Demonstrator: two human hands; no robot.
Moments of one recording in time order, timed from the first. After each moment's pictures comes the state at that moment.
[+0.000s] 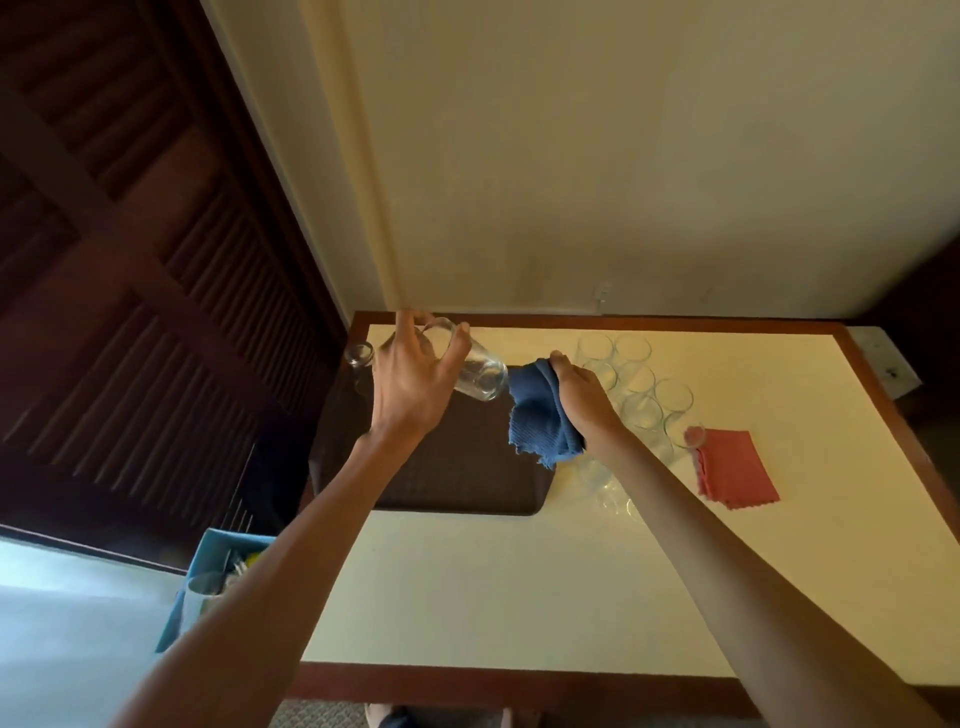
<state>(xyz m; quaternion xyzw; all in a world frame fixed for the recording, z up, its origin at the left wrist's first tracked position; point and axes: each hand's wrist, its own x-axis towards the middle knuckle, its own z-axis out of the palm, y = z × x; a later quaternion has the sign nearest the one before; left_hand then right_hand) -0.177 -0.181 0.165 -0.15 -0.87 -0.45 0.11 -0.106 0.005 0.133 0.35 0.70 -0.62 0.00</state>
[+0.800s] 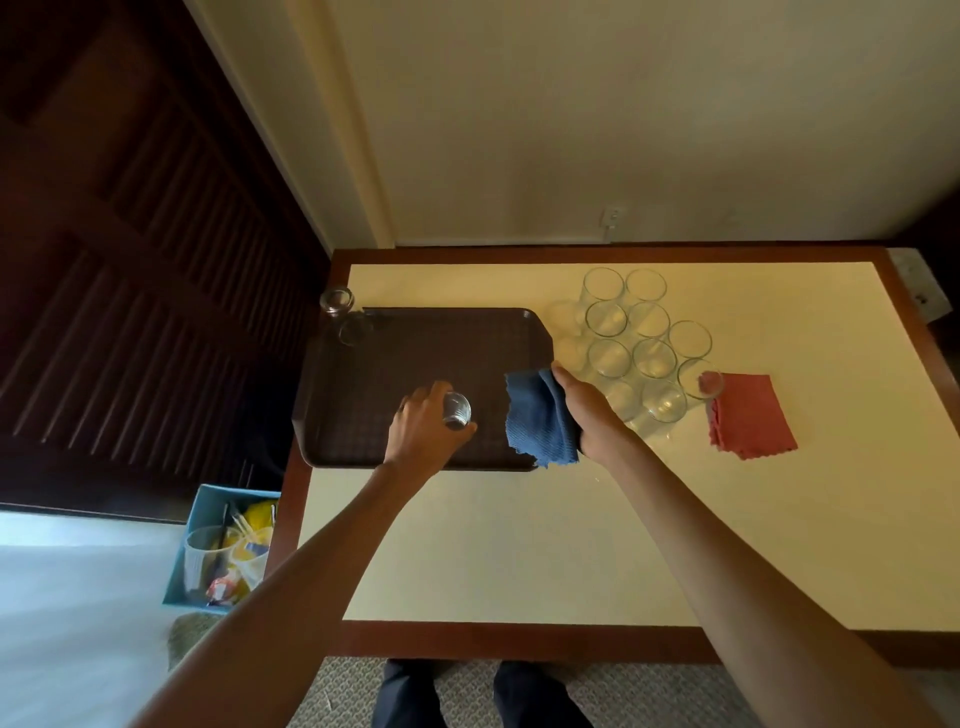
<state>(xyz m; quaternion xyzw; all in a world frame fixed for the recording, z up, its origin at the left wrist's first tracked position) -0.162 -0.194 -0.014 -0.19 -0.94 -0.24 -0.11 -0.091 0.024 0.028 0.44 0.54 -0.71 0.14</state>
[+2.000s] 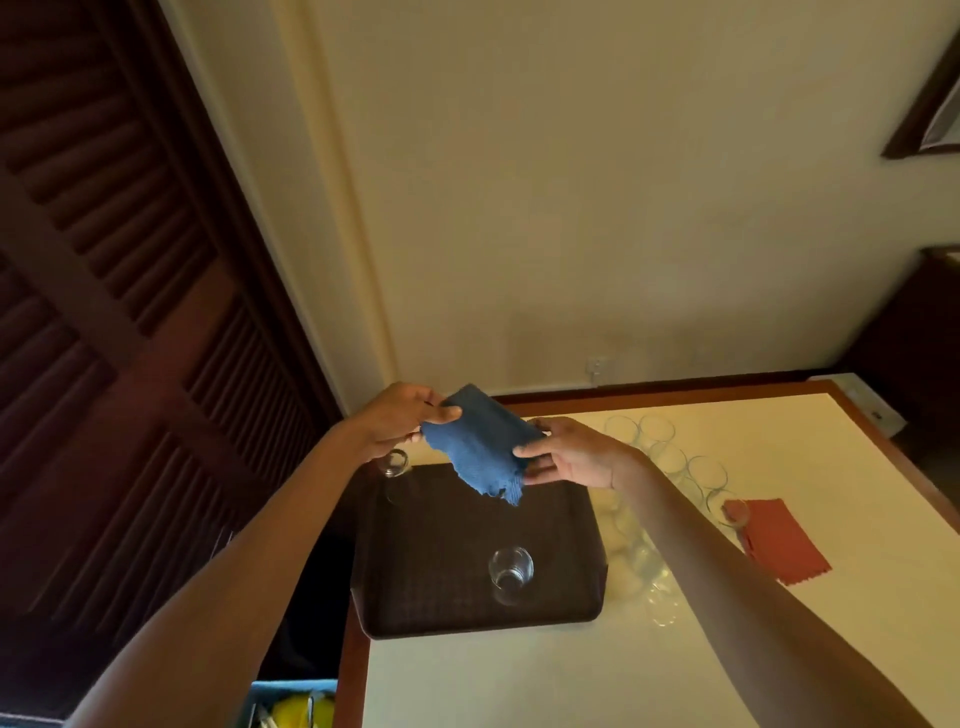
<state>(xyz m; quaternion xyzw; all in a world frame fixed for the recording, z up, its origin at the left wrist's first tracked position) -0.334 -0.241 0.204 -0.18 -0.77 -0.48 -0.37 -0.187 -0.020 0.168 0.19 0.63 -0.73 0.18</state>
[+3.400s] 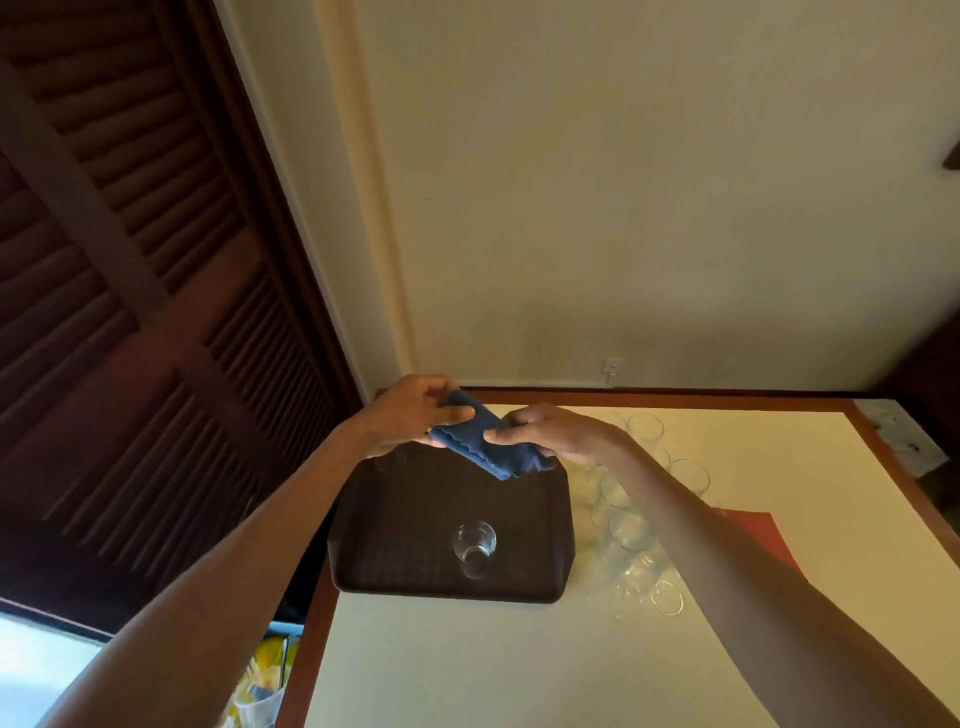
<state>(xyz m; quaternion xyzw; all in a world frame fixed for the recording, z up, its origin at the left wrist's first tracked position) -0.258 -0.212 0.208 -0.21 -0.78 -0.49 -0.33 -0.169 0.005 0.185 0.05 0.80 -0.55 0.24</state>
